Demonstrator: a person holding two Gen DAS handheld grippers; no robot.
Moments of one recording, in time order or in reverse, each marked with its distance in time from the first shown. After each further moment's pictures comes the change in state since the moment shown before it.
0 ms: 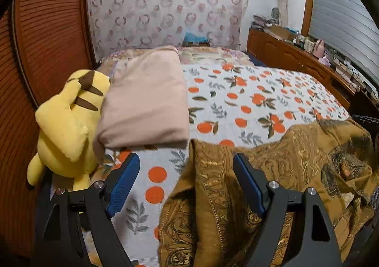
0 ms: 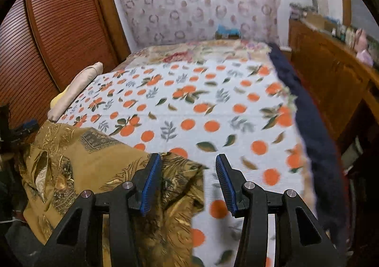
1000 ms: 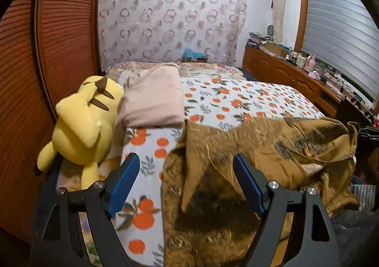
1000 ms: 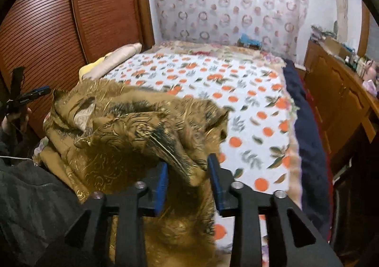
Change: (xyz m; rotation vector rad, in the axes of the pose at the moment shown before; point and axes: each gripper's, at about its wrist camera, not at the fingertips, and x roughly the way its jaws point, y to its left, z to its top) left arm -0.101 -0.001 -0.039 -0.035 -0.116 -0.016; right arm -0.104 0.032 -0.034 -0.214 -0.040 -0.011
